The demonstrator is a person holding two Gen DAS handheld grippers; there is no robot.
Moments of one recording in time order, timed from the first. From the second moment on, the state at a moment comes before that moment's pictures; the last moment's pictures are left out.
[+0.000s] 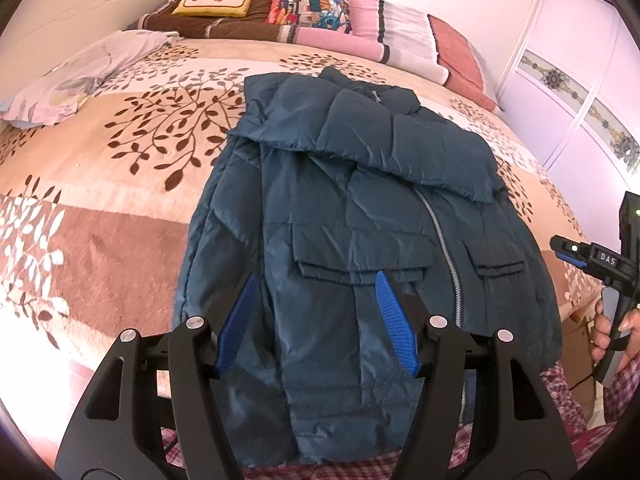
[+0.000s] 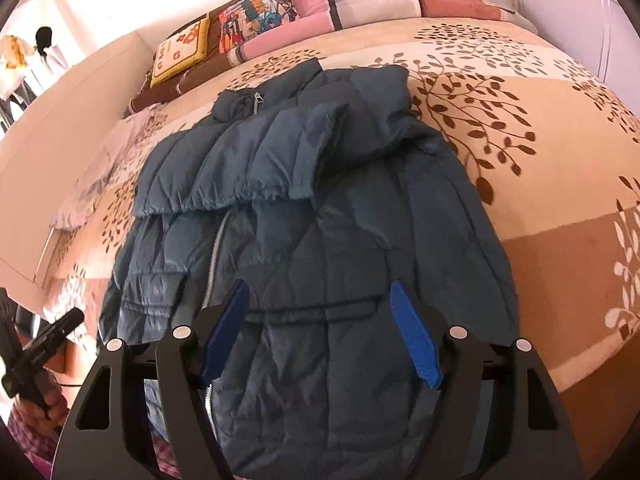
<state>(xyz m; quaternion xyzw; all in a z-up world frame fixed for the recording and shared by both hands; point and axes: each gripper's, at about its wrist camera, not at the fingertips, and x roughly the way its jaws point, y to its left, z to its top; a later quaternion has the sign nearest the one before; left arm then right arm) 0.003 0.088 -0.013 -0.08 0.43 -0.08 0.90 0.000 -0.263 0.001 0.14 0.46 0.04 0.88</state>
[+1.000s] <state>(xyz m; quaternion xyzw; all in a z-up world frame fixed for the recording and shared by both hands) -0.025 0.155 -0.092 -0.10 0.57 -0.11 0.80 -0.095 -0.377 -0.066 0.21 0.53 -0.02 0.82</state>
